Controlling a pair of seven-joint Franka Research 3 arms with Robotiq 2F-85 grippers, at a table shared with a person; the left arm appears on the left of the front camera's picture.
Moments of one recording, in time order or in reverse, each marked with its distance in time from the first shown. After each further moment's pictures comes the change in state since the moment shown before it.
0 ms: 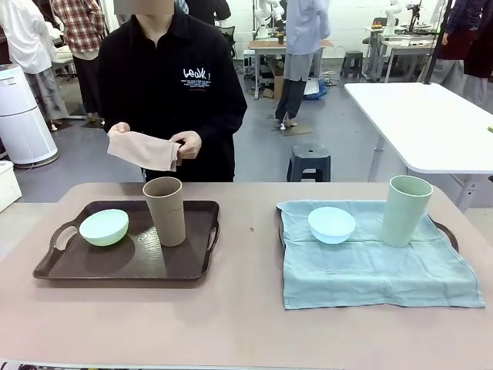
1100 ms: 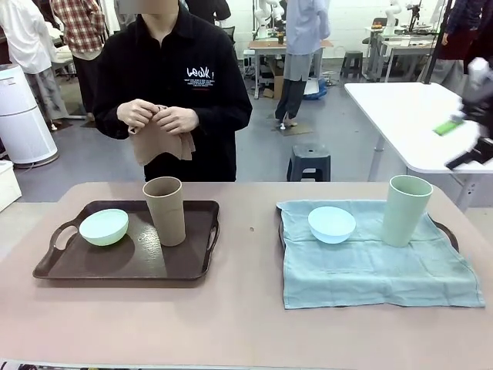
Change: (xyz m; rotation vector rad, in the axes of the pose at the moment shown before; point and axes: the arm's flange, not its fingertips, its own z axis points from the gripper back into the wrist) left arm 0.001 -0.061 -0.046 0.538 0.063 -0.191; right arm 0.040 0.092 -0.095 -0.330 0.090 0.328
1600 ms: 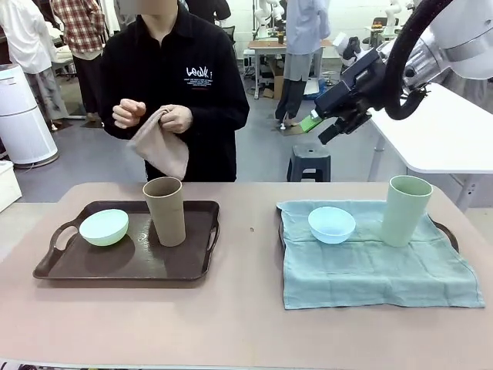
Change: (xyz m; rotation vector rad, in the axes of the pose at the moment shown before) left arm 0.044 -0.006 0.002 0.665 0.034 0.104; right arm 0.084 0.095 -0.134 -0.090 -0.085 0.431
